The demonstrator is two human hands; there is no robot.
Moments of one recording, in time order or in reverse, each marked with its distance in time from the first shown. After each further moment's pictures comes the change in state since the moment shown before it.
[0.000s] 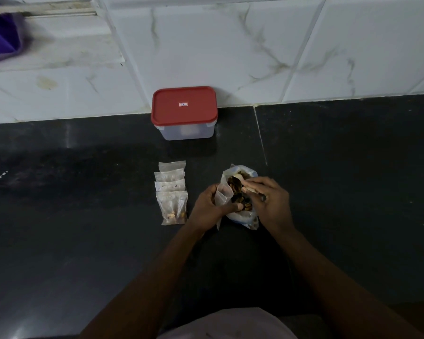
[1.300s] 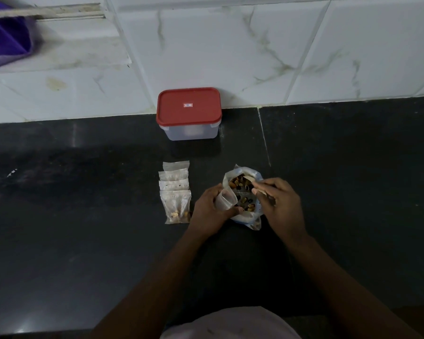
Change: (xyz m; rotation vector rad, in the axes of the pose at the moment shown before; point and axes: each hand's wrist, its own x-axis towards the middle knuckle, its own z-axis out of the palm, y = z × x) left_hand -0.011 -0.002 -0.002 0.355 0.139 0.057; right_hand -0.007 0.003 -0.014 -0.118 -0.012 0.002
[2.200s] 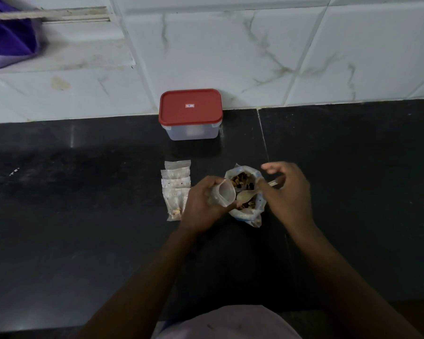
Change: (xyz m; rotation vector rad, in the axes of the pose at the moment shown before) left_hand -0.007 0.009 -0.025 -0.019 0.114 0.356; right_hand 0.014 -0.063 -0.035 0.098 0.081 0.343
